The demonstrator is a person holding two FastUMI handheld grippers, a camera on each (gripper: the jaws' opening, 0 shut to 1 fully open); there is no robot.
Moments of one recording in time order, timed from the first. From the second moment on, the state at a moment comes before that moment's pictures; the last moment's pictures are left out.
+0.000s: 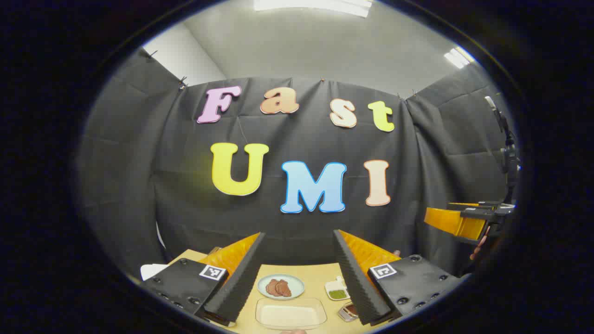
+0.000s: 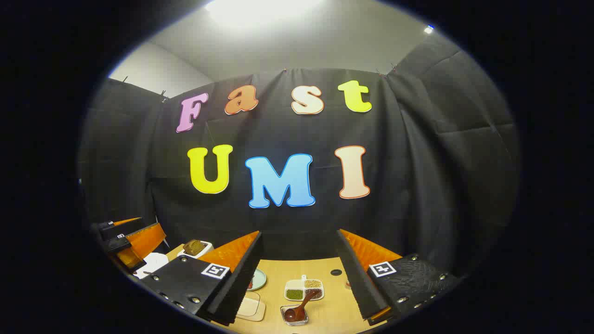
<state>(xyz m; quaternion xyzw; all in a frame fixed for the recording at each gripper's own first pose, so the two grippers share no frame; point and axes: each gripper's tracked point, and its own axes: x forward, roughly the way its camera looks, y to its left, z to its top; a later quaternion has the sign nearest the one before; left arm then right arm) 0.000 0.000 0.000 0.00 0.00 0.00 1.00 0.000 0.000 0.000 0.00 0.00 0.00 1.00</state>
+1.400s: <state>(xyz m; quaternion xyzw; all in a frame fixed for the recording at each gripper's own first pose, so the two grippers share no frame) -0.018 0.058 0.021 0.01 -0.03 0.05 1.00 -0.018 0.031 0.002 0.01 -0.02 0.06 1.00</state>
